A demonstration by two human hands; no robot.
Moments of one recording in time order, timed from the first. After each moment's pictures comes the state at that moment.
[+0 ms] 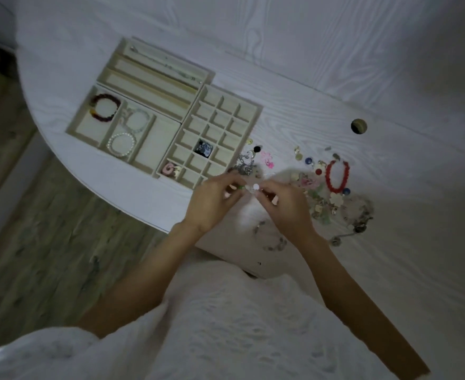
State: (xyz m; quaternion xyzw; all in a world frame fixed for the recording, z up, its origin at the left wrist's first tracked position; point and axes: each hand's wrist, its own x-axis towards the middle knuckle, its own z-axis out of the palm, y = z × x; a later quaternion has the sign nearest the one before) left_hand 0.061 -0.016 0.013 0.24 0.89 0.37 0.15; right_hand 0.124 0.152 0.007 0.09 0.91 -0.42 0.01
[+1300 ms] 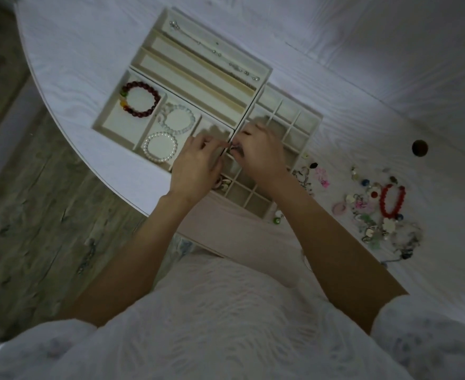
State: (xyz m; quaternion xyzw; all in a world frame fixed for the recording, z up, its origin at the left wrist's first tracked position) left_hand -0.060 -0.121 -0.021 0.21 0.94 0.28 0.06; right_hand -0.059 0.033 -0.013 -0.05 0.99 -0.15 0.03
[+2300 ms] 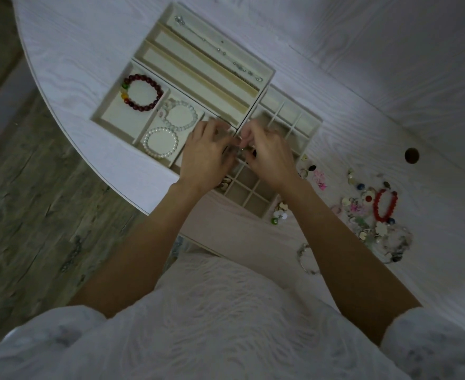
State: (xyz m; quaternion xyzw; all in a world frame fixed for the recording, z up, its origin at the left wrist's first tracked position) left_hand -0.073 -0.106 -0.032 0.24 0.94 0.25 0.02; right_hand -0.050 0.046 -0.009 -0.06 0.96 -0.27 0.00
